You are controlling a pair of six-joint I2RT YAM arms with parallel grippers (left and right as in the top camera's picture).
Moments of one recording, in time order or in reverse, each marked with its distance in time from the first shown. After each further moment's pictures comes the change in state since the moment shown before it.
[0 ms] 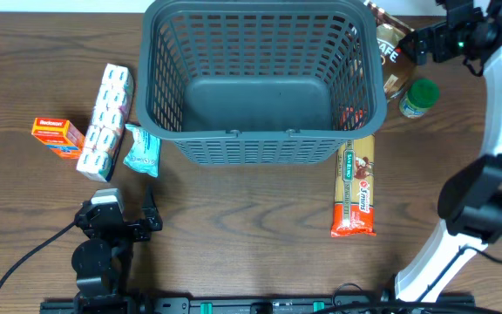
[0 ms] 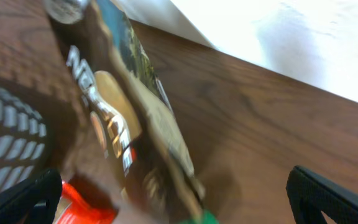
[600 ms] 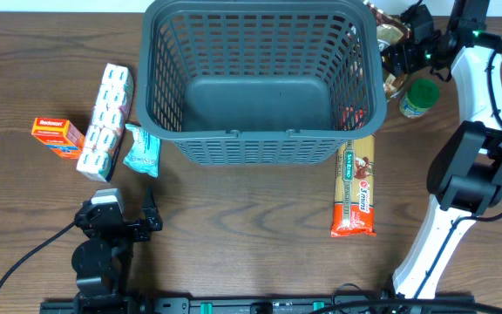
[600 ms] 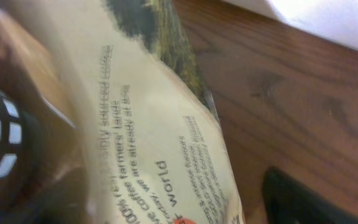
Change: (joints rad) left arm 0.000 0.000 0.000 0.000 0.000 0.000; right arm 0.040 0.216 0.000 0.088 -0.097 -0.027
